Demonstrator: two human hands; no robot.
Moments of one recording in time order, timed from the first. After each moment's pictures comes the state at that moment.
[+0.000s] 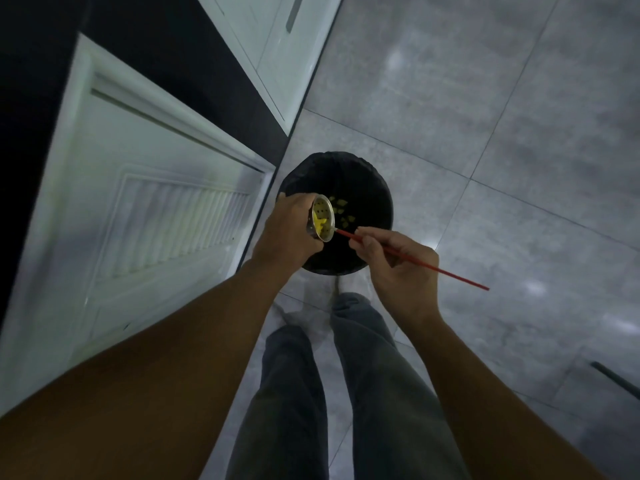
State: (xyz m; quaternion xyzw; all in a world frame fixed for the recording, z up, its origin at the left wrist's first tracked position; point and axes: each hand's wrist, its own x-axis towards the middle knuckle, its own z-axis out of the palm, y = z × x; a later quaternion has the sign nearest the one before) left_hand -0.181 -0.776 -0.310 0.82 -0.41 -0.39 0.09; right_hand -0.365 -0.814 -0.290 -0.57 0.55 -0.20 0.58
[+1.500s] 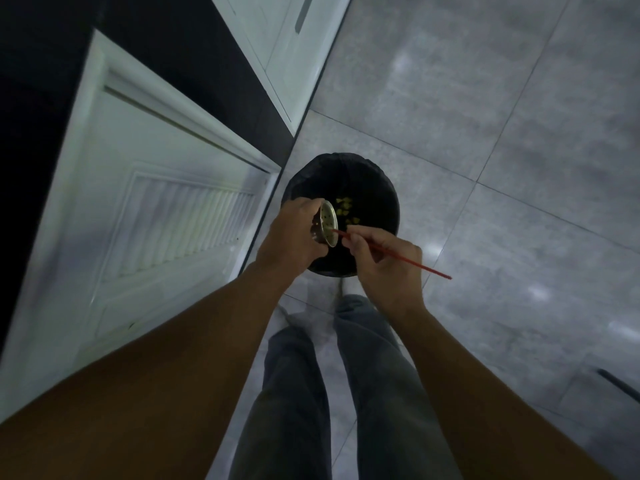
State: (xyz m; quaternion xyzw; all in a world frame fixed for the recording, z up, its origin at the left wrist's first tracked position) left_hand -0.176 -0.769 -0.319 0.81 -0.42 -0.39 0.09; right_hand -0.341 -0.810 -0.301 -0.63 0.53 -0.17 0.54
